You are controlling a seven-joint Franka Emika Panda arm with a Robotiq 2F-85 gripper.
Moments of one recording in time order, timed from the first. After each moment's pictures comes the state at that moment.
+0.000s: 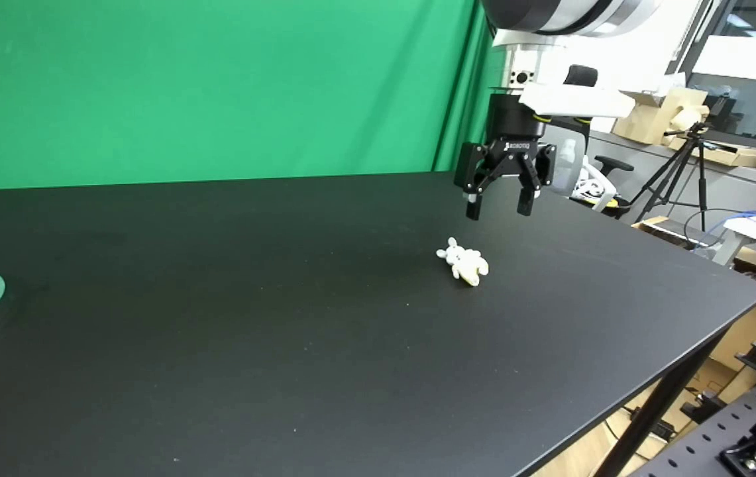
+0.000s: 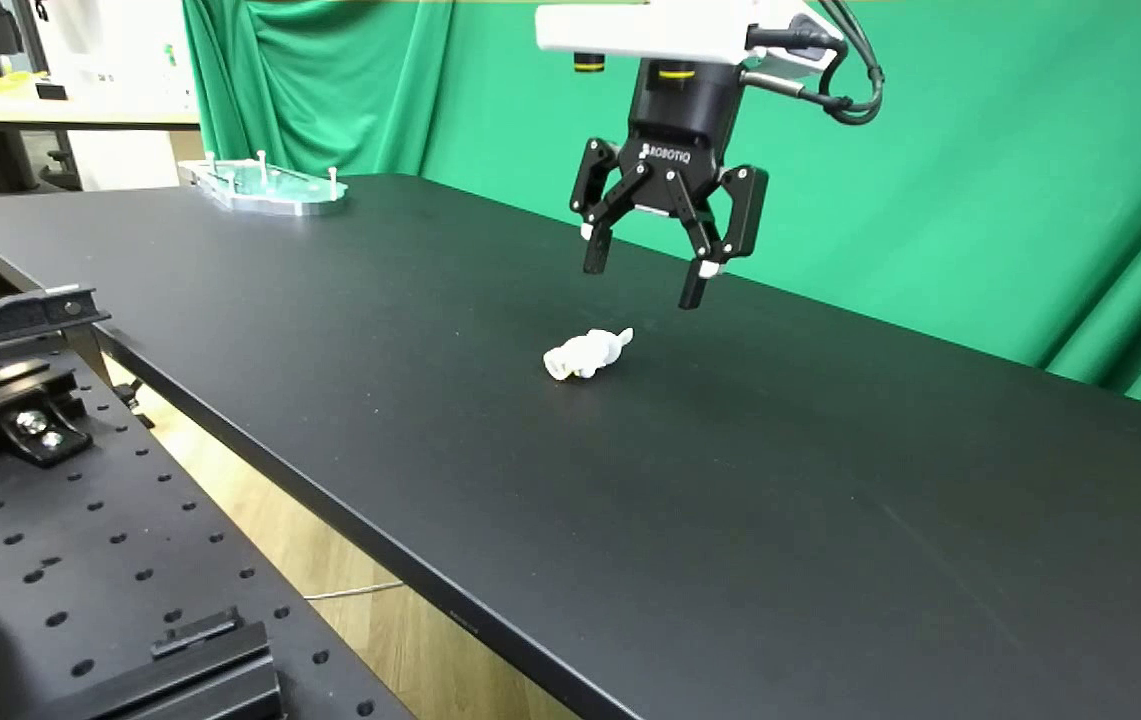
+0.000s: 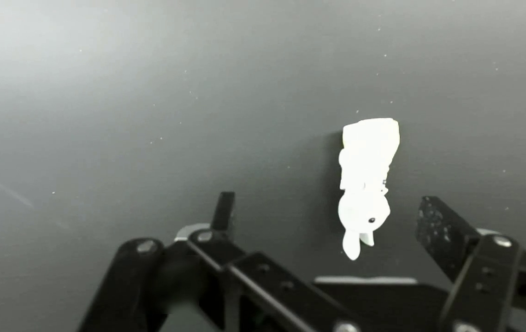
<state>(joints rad) -0.08 0.21 -0.08 -2.42 -0.06 2.53 -0.05</state>
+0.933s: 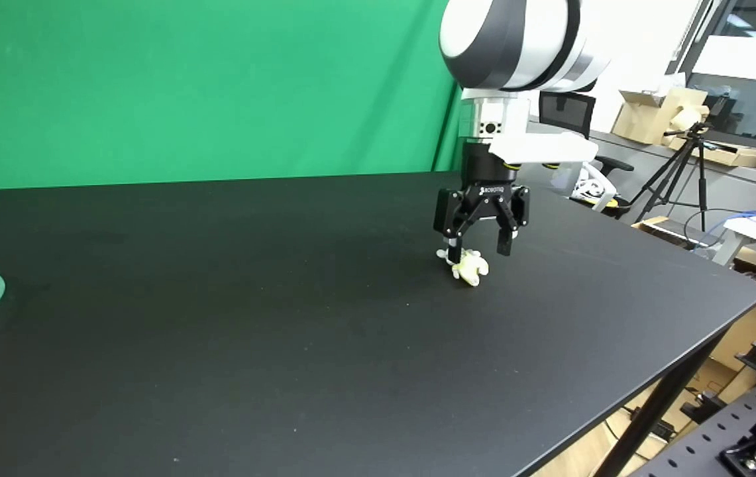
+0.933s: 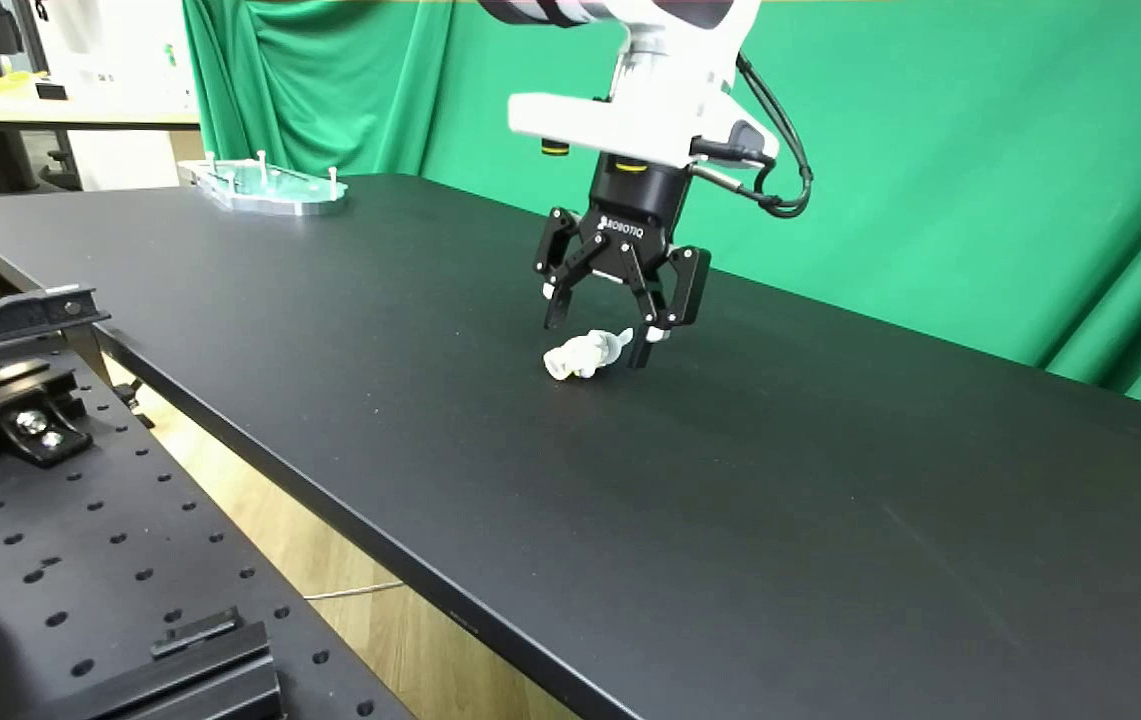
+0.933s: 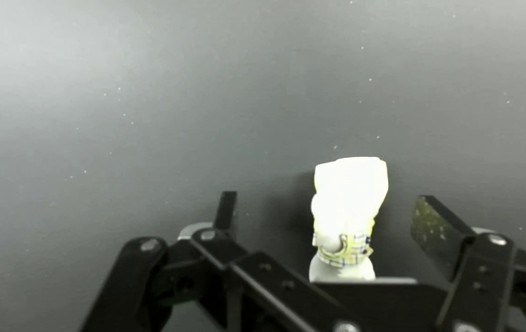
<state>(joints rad) -0.07 0.38 -0.05 -2.36 -0.04 2.53 -0.05</state>
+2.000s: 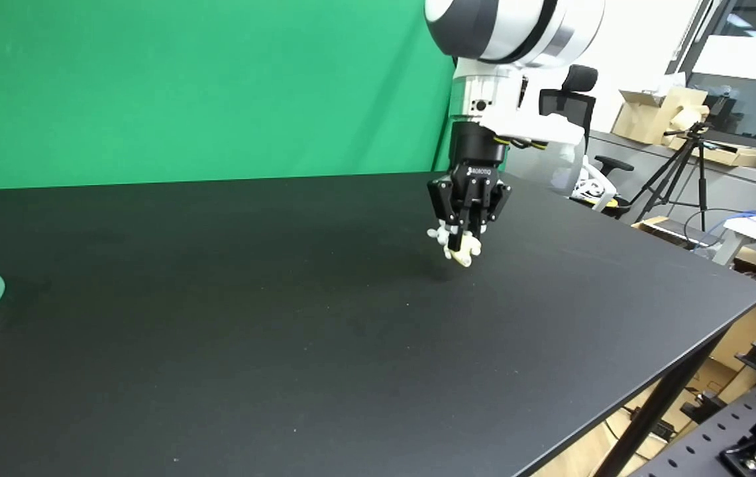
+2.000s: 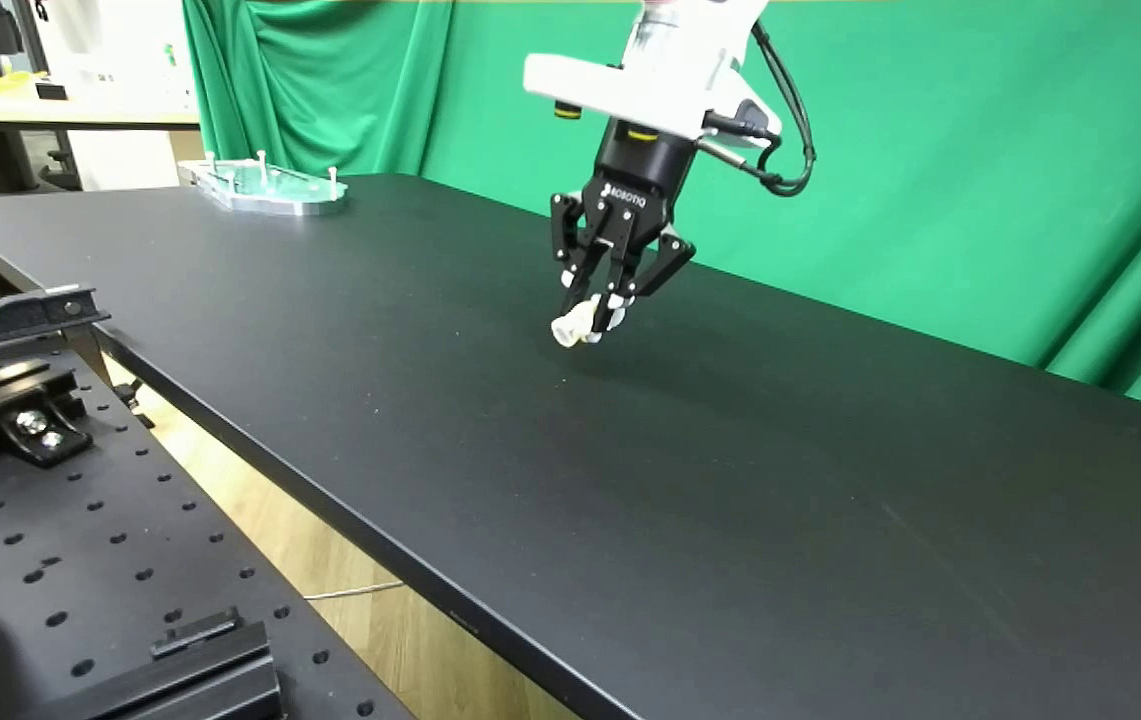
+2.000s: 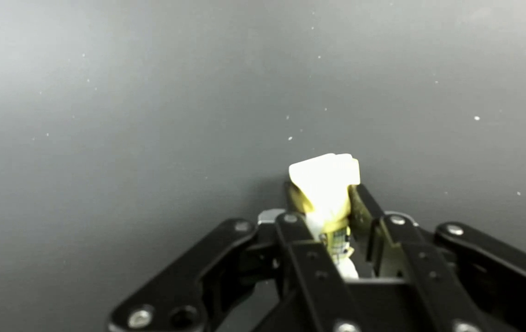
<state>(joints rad) -0.09 0.36 -0.01 -2.29 0.06 2.42 -0.16</state>
